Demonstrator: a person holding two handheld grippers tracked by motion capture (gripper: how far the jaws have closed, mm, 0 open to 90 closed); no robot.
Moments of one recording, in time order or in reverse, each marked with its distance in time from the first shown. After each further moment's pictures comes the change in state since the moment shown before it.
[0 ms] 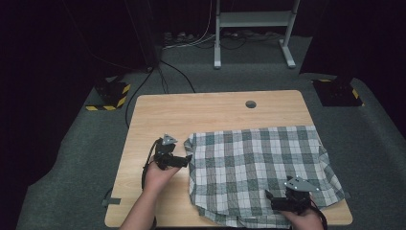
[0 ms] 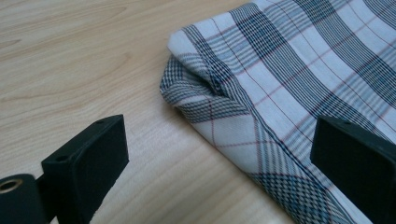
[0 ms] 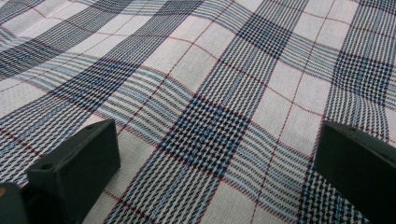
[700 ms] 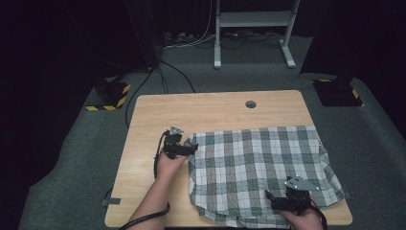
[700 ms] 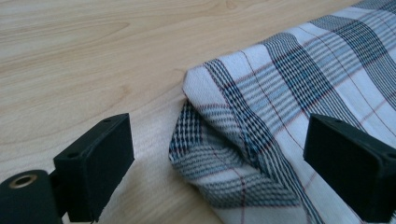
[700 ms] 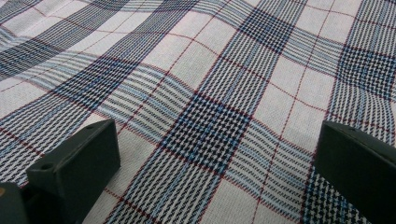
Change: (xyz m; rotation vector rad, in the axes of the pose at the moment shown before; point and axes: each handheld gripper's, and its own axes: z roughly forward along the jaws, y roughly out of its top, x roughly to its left) left arm 0.015 0.017 0.054 -0.046 -0.008 -0.085; right arm -0.001 0.000 0.001 0.015 0.010 0.015
